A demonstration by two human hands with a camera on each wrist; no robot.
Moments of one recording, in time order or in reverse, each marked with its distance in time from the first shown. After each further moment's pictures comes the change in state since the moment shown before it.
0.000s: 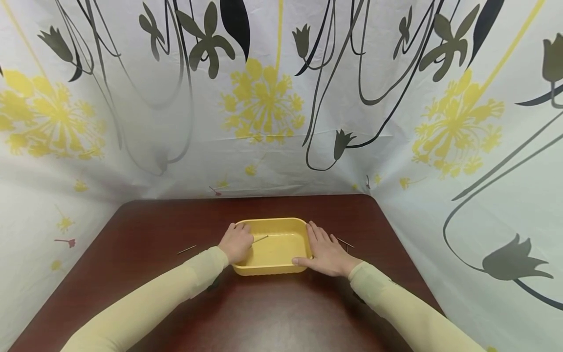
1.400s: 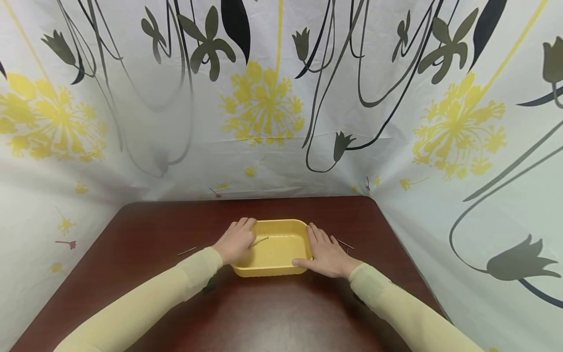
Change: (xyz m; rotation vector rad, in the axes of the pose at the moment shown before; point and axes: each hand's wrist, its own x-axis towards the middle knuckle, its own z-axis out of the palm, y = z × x) left_hand -0.004 -0.010 -0.019 -0.145 0.089 0.092; right_hand 0.002 0.000 0.002 0.009 0.003 0.005
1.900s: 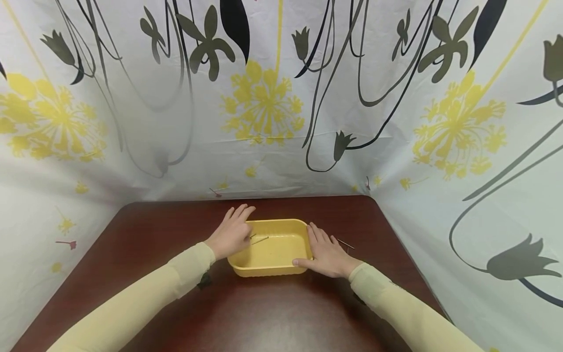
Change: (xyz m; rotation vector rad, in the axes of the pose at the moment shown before) left_hand -0.005 -0.011 -0.030 -0.105 0.072 -0.006; right_hand -0.001 0.000 -0.001 0.006 0.006 -0.009
